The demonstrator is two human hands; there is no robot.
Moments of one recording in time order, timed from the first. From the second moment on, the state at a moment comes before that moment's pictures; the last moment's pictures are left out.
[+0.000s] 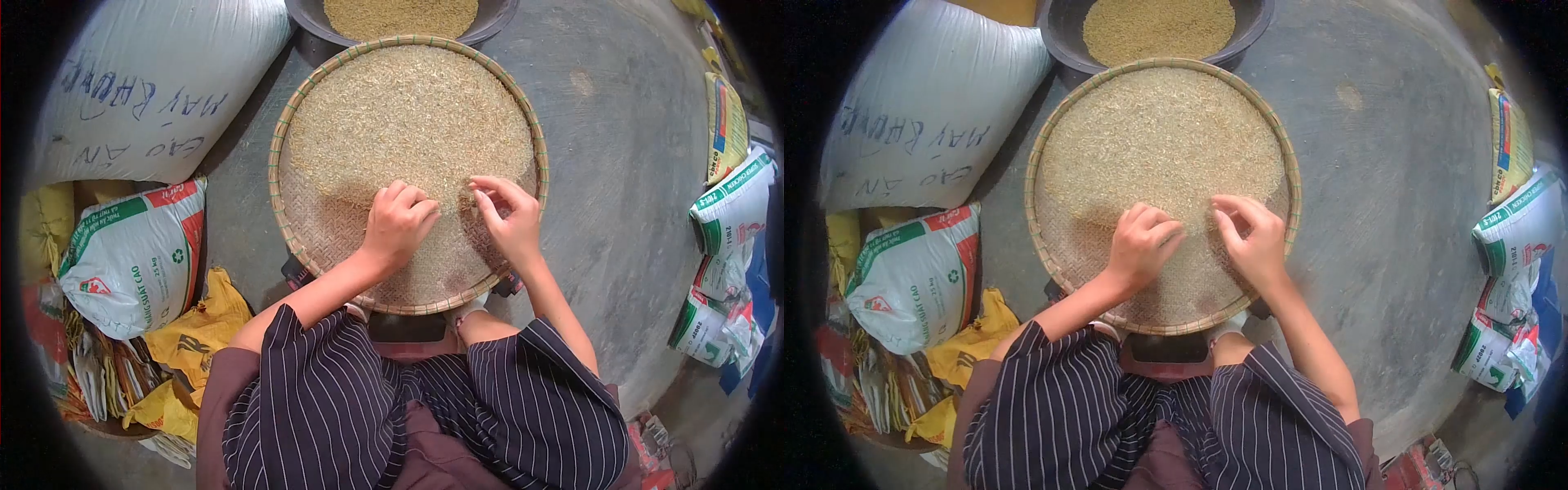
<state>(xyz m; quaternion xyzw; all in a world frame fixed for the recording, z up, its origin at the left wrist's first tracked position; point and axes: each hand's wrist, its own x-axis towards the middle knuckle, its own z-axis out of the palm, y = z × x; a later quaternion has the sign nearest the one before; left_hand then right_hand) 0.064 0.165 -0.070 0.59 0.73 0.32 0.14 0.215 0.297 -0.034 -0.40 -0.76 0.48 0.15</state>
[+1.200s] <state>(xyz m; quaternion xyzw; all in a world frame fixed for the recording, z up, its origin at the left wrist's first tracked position) 0.057 0.165 -0.070 0.68 0.67 0.25 0.14 0.207 0.265 -0.052 -0.30 -0.89 0.31 0.14</state>
